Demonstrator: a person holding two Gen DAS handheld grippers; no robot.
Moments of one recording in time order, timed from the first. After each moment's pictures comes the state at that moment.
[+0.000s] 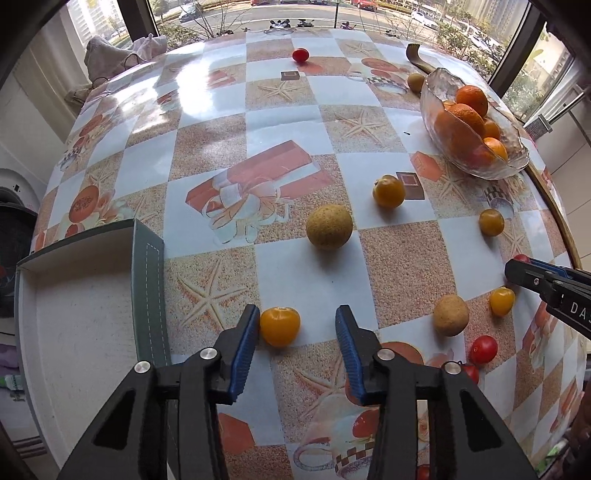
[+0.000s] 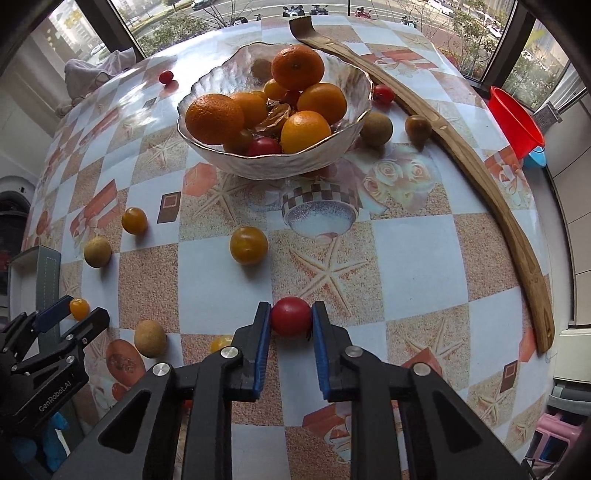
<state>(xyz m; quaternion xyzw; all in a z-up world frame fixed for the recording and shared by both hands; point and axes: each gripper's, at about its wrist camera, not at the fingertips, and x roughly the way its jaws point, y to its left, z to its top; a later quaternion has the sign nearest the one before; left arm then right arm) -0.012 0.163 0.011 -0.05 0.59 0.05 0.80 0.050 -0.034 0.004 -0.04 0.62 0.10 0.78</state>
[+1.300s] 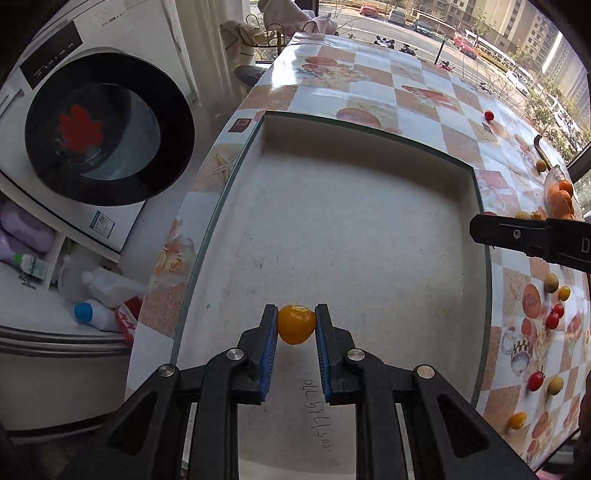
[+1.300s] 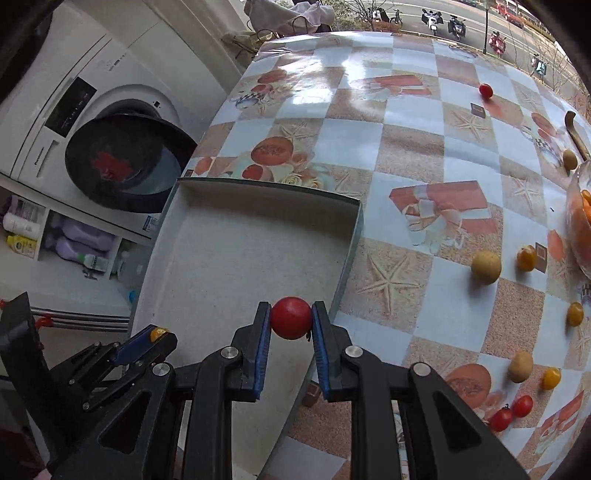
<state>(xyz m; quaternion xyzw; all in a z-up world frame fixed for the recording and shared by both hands) -0.183 0.349 0.039 -0.16 0.56 0.22 0.78 -0.039 0.229 0.030 -0.09 0.61 0.35 0.71</state>
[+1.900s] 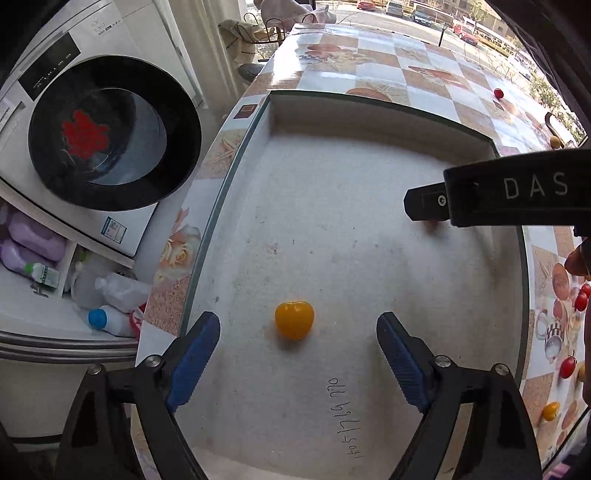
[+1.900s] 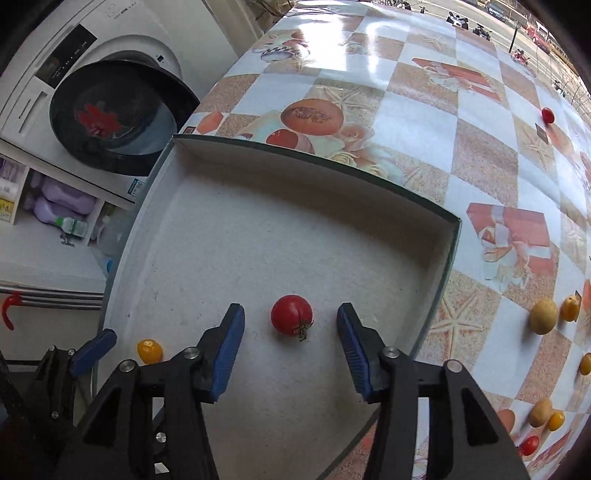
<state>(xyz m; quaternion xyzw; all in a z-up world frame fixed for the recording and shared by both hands) -0.188 0.343 0.022 -0.12 0.58 0.23 0.78 -0.040 0.283 -0.007 -0.16 0.62 0.34 0.69</state>
